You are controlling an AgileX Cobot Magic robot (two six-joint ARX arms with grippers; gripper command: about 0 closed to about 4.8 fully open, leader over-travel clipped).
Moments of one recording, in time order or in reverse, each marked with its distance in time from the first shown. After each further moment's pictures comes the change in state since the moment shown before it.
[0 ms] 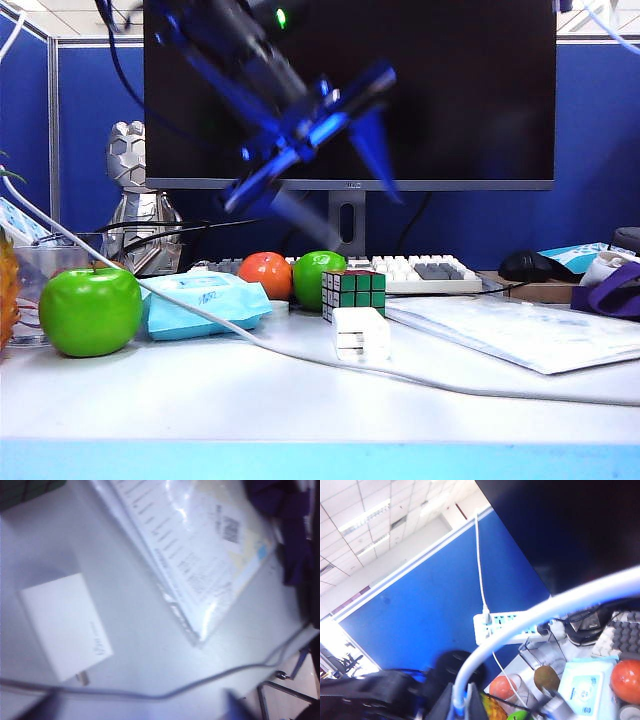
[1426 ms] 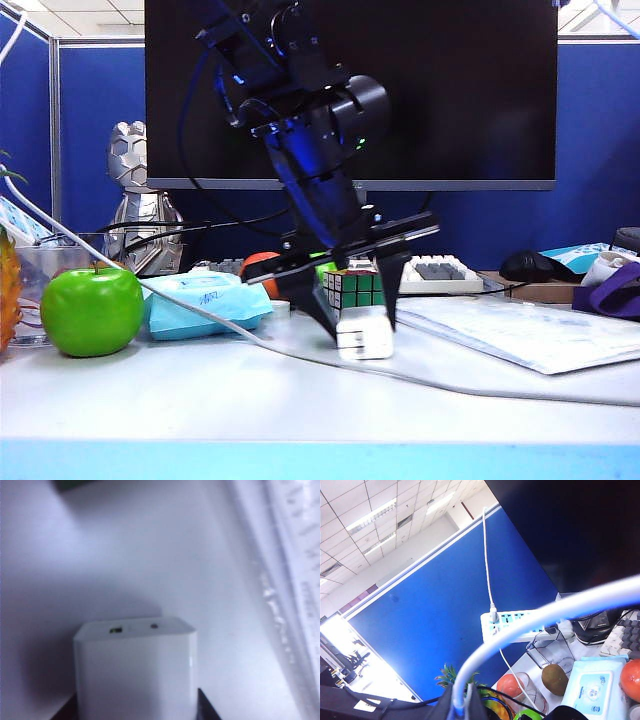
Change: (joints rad) left arm -0.078 0.327 0.225 -0.127 -0.290 -0.086; right arm 0.001 -0.010 0.000 0.000 -0.018 0.019
